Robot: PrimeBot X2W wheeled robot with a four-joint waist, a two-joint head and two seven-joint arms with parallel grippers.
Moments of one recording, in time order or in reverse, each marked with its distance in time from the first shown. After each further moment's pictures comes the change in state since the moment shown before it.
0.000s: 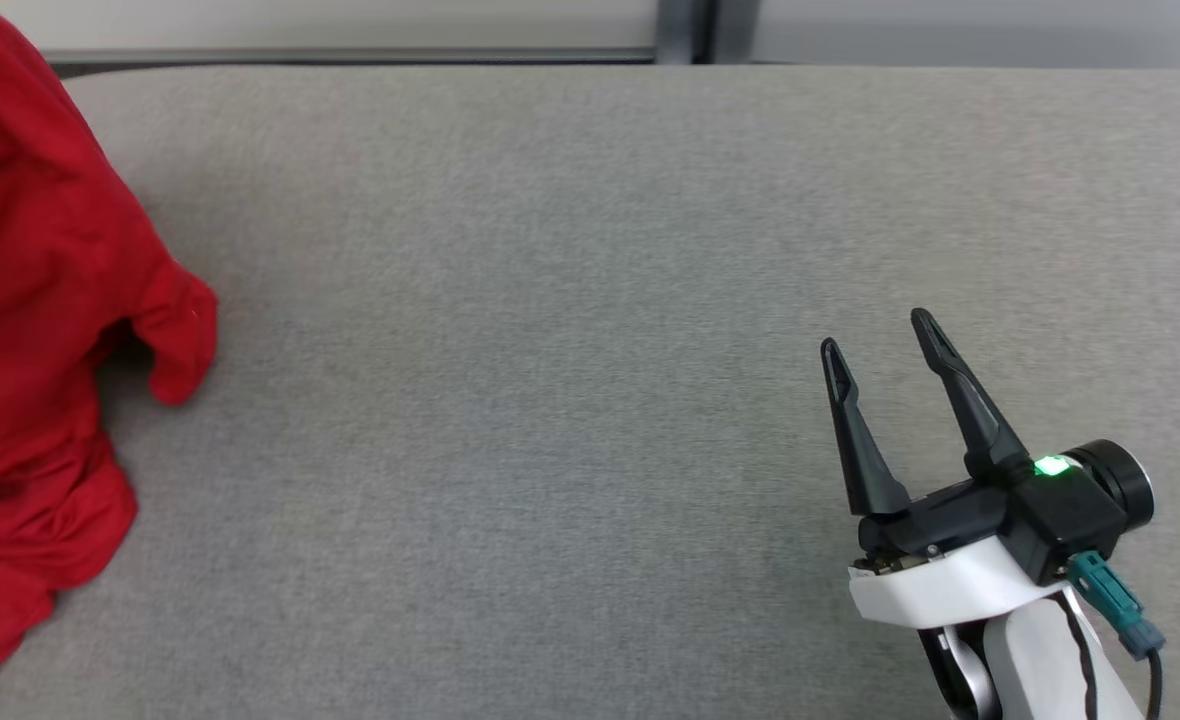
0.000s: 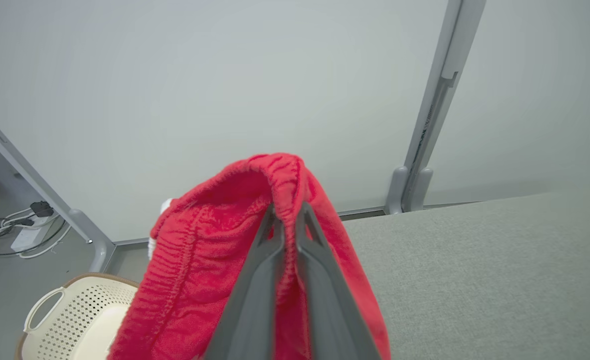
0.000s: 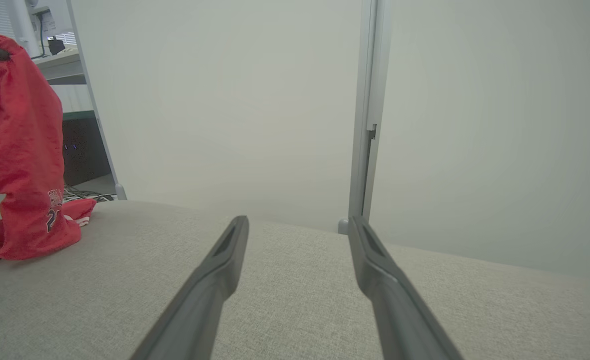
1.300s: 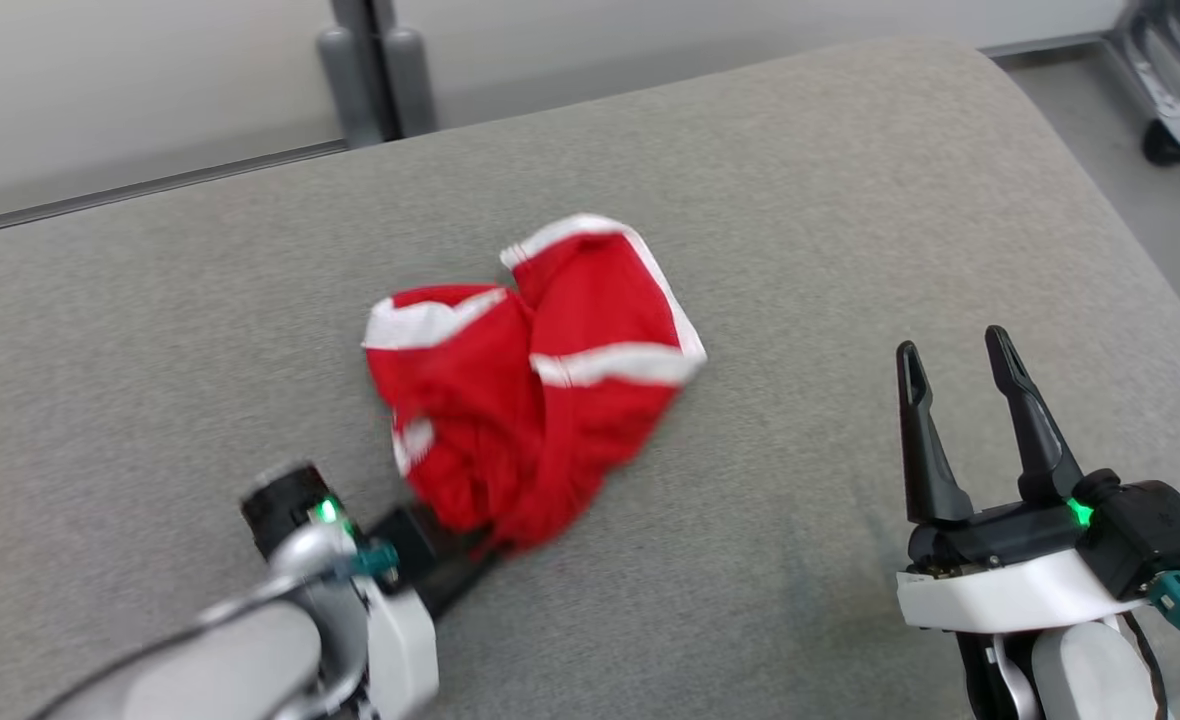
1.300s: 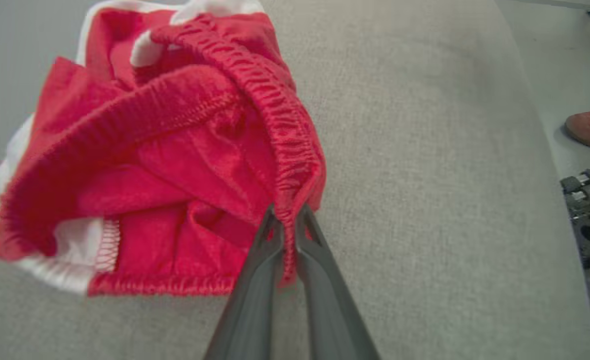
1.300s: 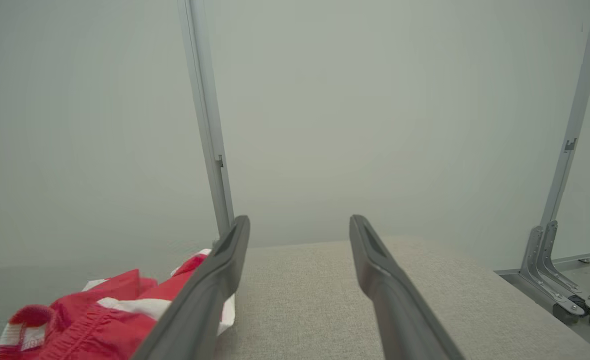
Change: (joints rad) left arm 0.186 -0.221 -0.794 -0.096 0.282 0.000 -0.328; right arm 0.060 0.000 -0.072 -0.040 0.147 0.000 0.000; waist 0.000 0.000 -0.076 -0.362
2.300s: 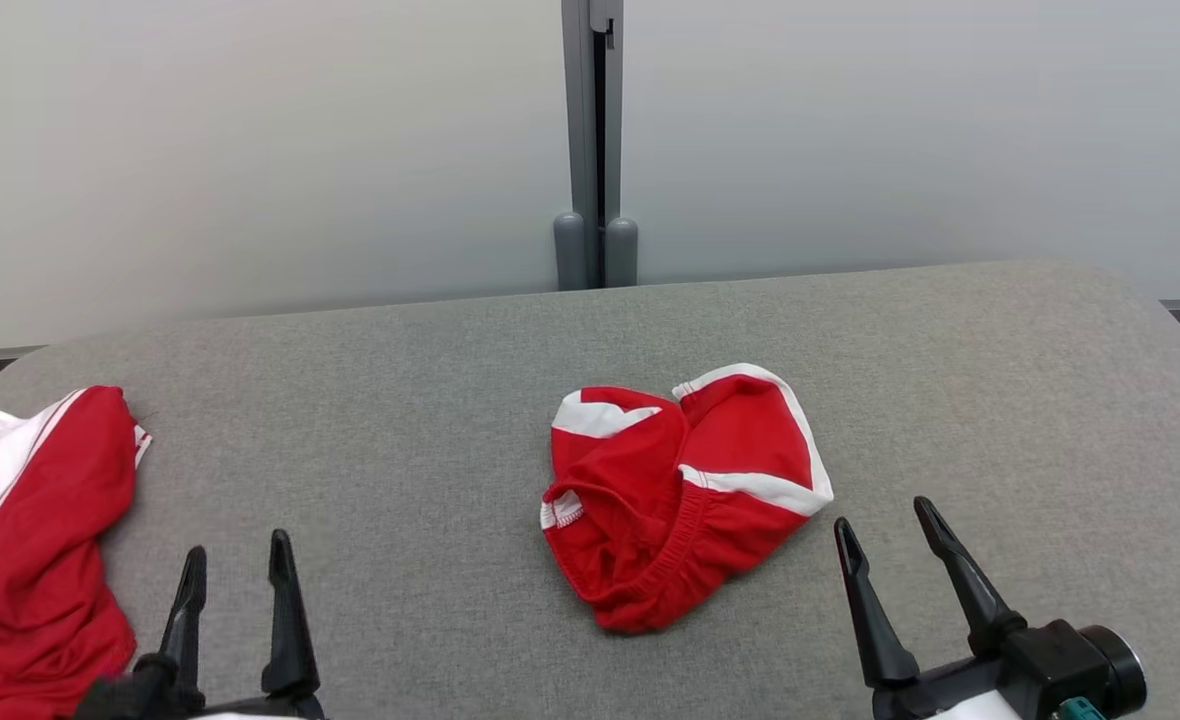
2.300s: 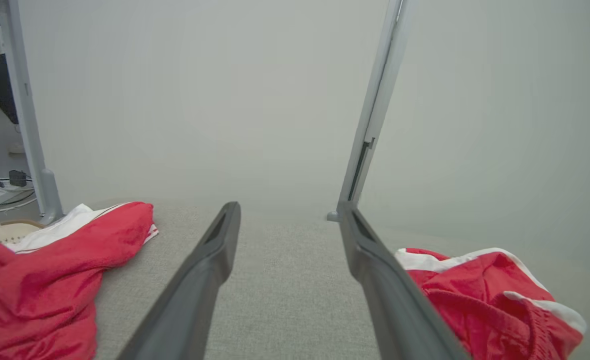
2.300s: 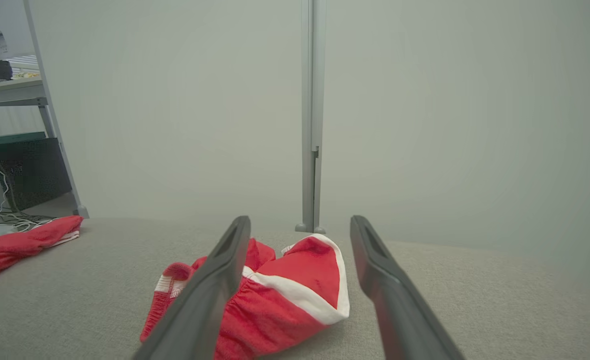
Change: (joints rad) left arm 0.793 -0.359 1.051 -0.324 0.184 0.359 -0.140; right arm 0.195 -0.001 0.061 0.063 -0.098 0.000 0.000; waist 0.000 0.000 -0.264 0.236
